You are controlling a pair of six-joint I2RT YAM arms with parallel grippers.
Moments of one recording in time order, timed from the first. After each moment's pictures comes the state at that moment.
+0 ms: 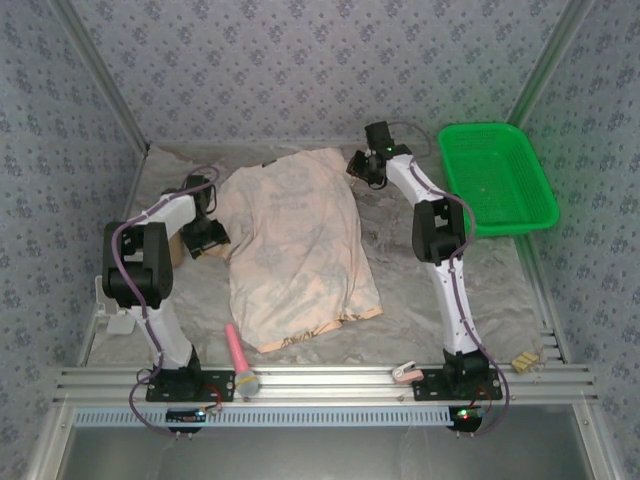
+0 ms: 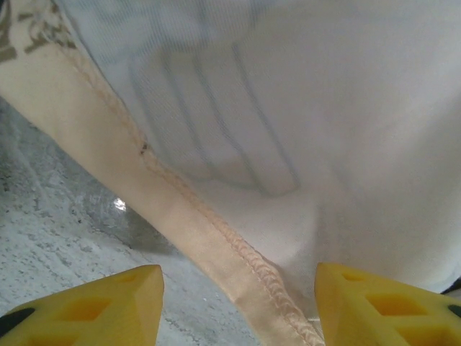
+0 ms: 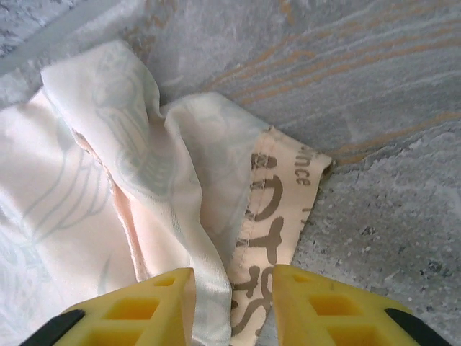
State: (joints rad) left arm -0.05 1.86 1.25 -0.84 -0.02 -0.53; right arm 0.27 2.57 2.31 -0.64 -0.17 0.60
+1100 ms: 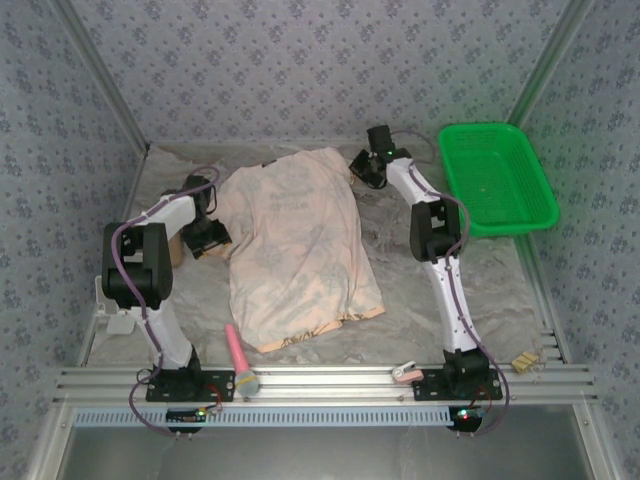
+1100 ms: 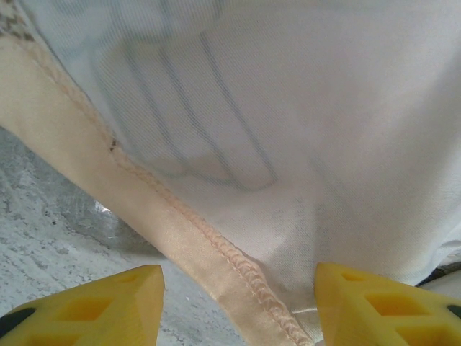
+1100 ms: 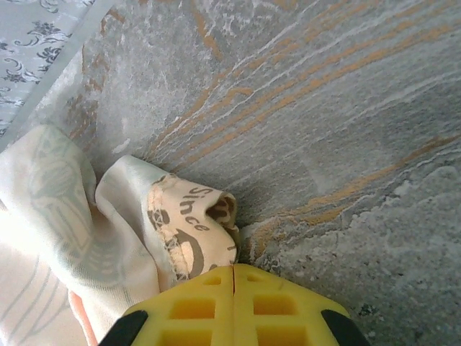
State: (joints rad) left arm -0.05 1.85 1.24 -0.82 0.01 -0.52; right arm 0.25 2.67 2.38 -0.59 -0.19 0.82
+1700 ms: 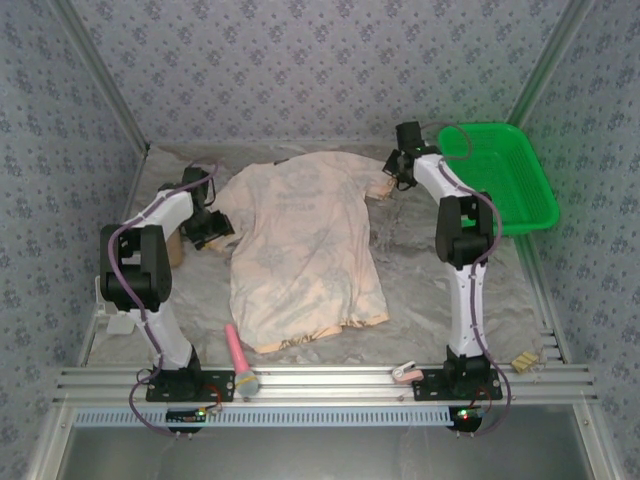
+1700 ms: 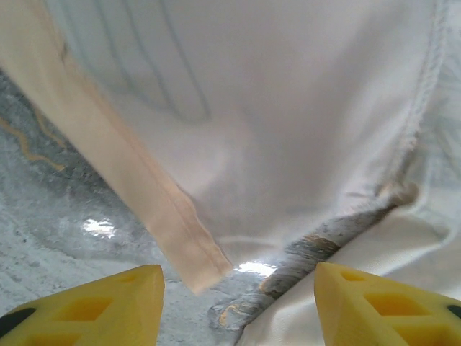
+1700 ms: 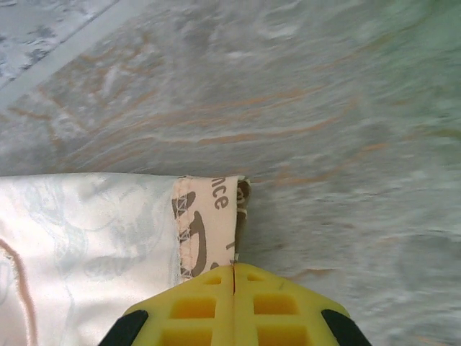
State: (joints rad) left arm -0.05 1.83 1.30 -0.83 0.09 -0.46; right arm 0.15 2.32 1.95 -0.57 0.11 0.62
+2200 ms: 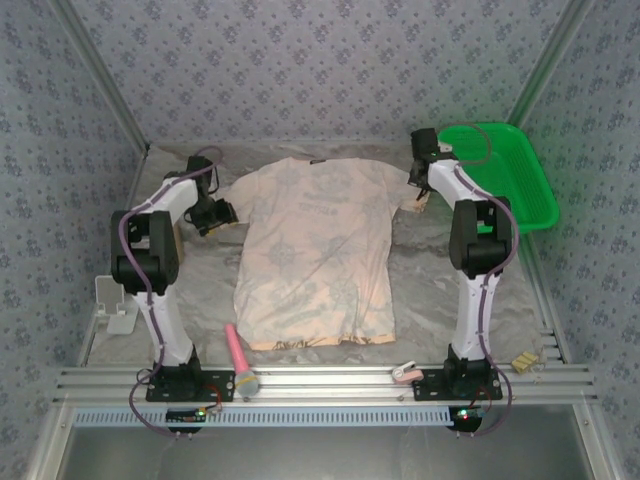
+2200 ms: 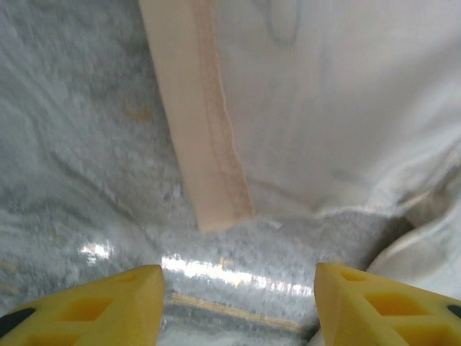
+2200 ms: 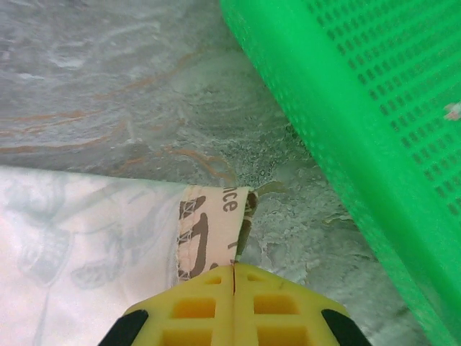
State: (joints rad) left arm -0.05 2.00 1.50 -0.83 0.09 -0.42; right arm 0.14 2.16 1.76 -0.61 0.43 0.42
